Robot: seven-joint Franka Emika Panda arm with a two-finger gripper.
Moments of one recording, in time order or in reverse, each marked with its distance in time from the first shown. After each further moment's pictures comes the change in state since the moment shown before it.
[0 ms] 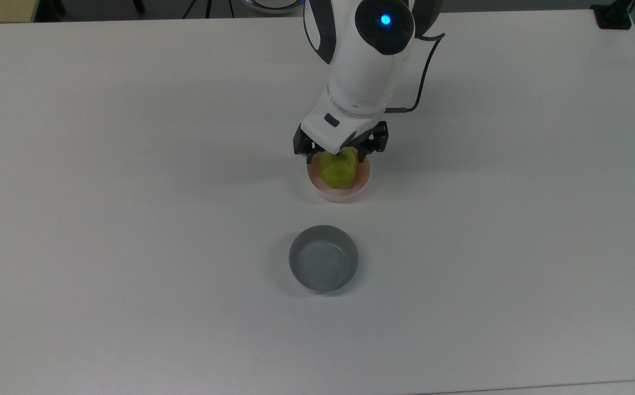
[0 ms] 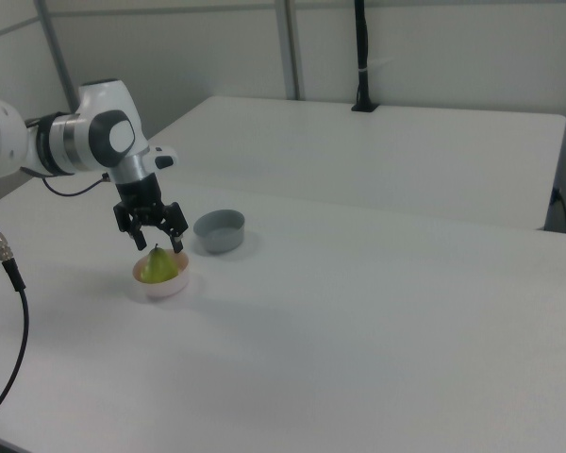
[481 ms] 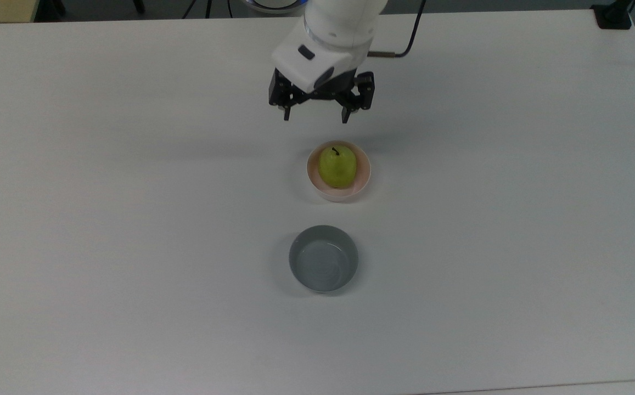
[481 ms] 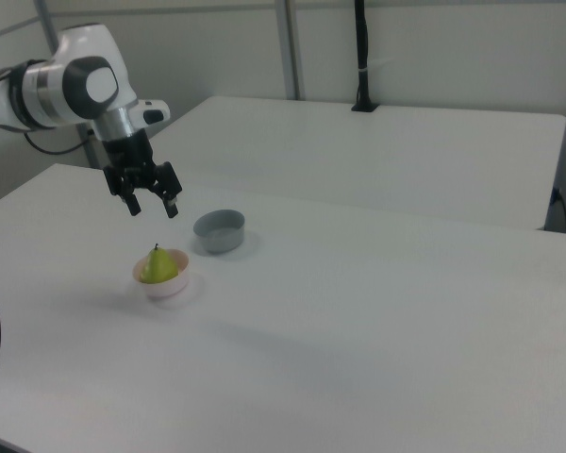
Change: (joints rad) arm -0.037 -0.163 0.000 0.016 0.000 -0.149 0.000
